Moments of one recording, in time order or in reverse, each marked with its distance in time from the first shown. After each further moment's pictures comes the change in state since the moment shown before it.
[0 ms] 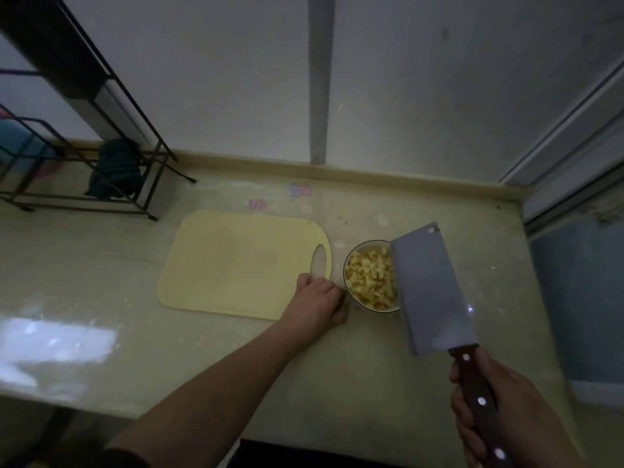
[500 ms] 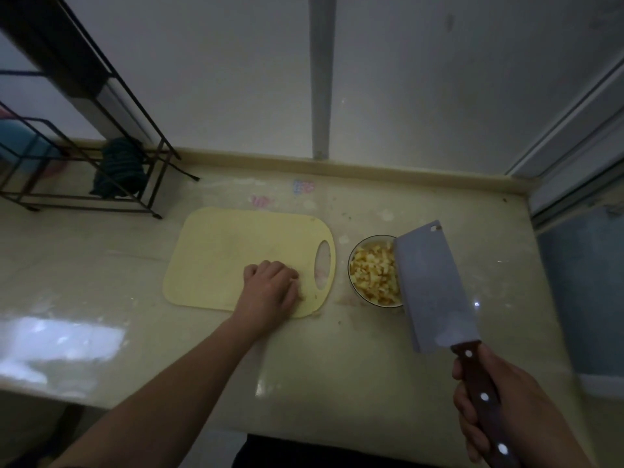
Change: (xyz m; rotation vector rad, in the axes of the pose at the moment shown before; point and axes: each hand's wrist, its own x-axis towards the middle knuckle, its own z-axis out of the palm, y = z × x) left_hand -0.037 -0.062 -0.042 -0.050 0.059 -0.234; right_hand 0.004 0.009 0.000 -0.024 0.025 -0.055
